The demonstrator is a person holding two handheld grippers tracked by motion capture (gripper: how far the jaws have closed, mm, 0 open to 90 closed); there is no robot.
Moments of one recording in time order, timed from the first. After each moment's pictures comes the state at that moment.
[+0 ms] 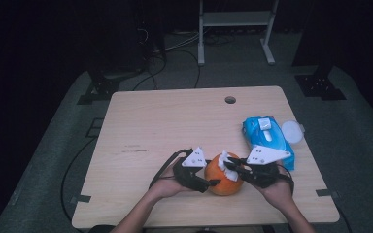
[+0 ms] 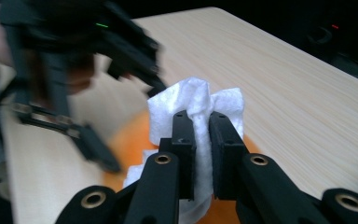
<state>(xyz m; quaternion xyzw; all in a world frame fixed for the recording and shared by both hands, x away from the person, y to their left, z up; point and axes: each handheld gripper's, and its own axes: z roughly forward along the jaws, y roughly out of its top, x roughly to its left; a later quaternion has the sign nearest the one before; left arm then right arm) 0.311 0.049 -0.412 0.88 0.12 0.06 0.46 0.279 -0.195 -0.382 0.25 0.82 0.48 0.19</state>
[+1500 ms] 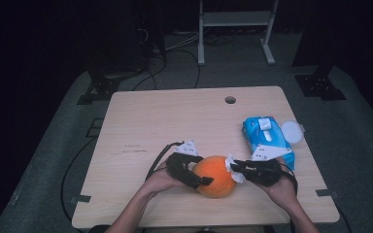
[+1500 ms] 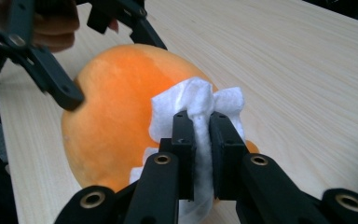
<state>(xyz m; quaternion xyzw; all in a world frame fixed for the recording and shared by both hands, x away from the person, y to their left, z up) 0.328 0.066 -0.412 0.88 0.16 0.00 0.45 0.290 -0.205 -0.403 0.28 0.83 0.46 0.13</state>
